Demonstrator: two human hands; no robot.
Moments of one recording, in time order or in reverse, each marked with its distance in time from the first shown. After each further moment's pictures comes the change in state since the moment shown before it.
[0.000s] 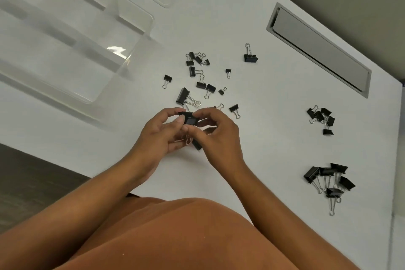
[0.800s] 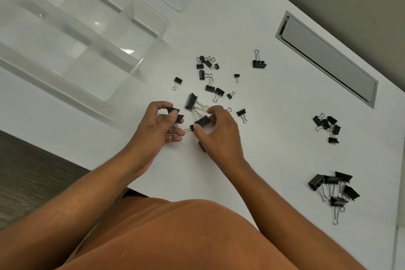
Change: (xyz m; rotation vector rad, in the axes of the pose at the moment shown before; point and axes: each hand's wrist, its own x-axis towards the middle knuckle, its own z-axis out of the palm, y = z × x) left_hand 0.005 0.007 -0.021 0.026 0.156 0.063; right_hand 0.026 0.029 0.018 -0.449 0.052 -0.078
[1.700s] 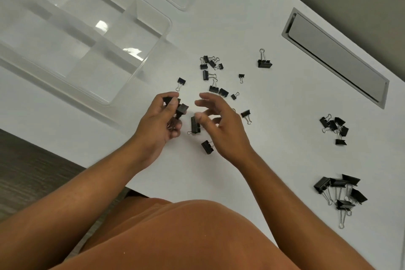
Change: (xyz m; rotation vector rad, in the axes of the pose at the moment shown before) left_hand 0.017 0.009 0.002 -0.120 -0.026 -0.017; right_hand 0.012 -0.021 -0.029 0.332 -0.235 -0.133
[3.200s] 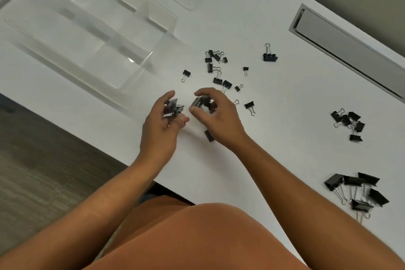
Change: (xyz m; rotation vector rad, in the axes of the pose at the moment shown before) left_hand -0.048 -0.038 0.016 0.360 0.294 0.307; right_hand 0.003 0.019 0.010 -0.007 0.012 -0.108
